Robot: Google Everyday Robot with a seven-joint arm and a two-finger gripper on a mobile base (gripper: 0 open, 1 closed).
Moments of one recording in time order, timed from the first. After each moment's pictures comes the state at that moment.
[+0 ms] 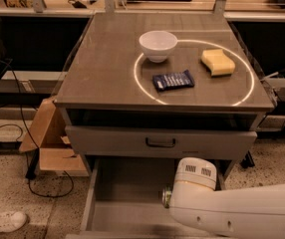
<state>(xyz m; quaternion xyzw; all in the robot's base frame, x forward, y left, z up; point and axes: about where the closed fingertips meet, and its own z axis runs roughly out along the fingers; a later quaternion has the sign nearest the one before) 0.400 -0.135 0.568 -0.65 0.74 -0.16 0.08</state>
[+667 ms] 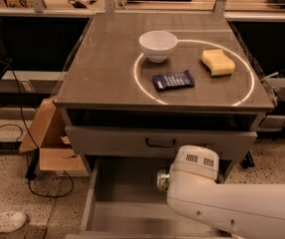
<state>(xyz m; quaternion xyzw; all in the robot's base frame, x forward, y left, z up) 0.435 -0.120 0.618 -0.66 0.71 -0.19 0.13</state>
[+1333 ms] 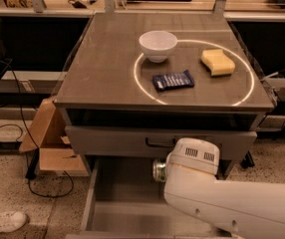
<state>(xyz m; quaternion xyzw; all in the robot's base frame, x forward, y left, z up) 0.453 -0.107 0.655 -0.68 0.69 -0.21 0.17</state>
